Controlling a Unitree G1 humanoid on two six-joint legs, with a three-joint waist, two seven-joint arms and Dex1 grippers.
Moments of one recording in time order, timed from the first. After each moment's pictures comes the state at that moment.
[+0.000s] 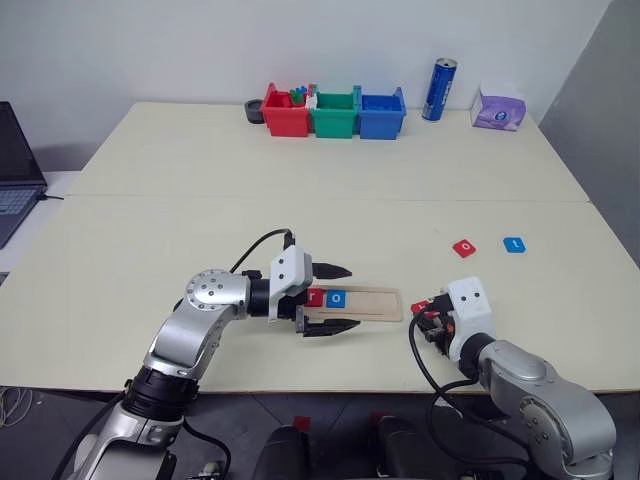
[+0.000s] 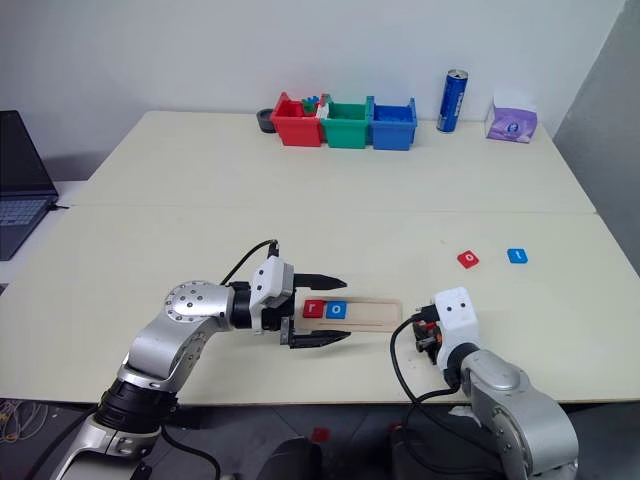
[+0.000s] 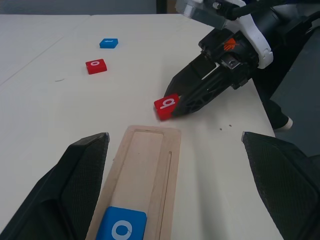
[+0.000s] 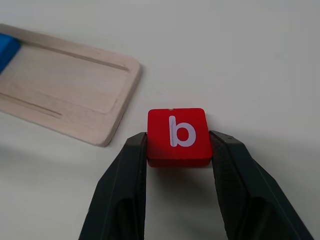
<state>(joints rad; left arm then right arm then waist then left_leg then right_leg) -0.38 0.53 -0.18 -0.14 -0.32 0.28 -1.17 -0.02 -0.24 0.02 -0.79 0.26 1.28 0.09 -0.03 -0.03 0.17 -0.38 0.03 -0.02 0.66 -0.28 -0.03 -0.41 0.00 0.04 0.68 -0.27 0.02</state>
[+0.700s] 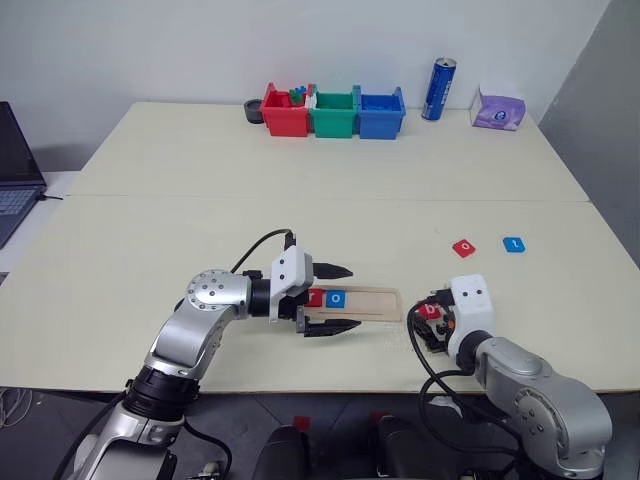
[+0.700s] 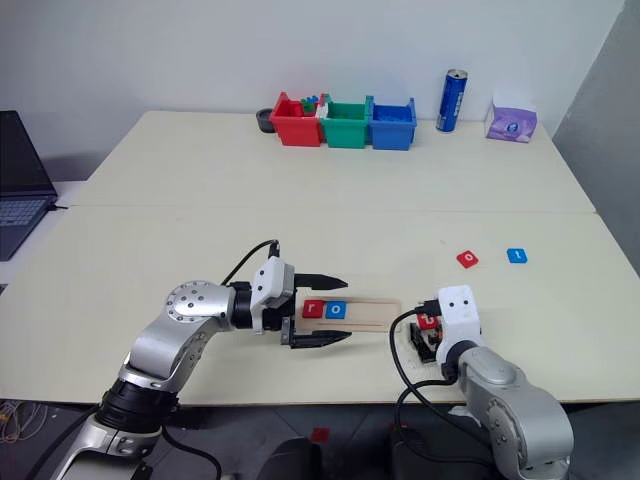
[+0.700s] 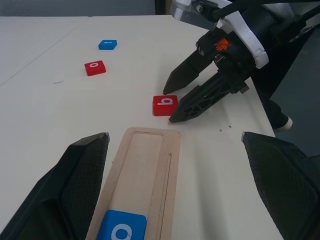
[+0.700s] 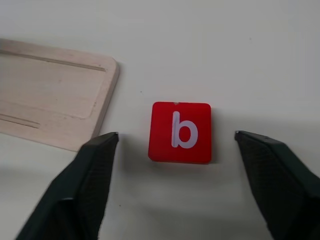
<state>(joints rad) -0.38 0.52 -0.19 -0.13 -0.31 0.27 -1.17 -0.07 -0.17 -0.03 -0.80 0.26 1.39 0.06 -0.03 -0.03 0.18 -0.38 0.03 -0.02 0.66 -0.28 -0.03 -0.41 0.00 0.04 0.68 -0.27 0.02</state>
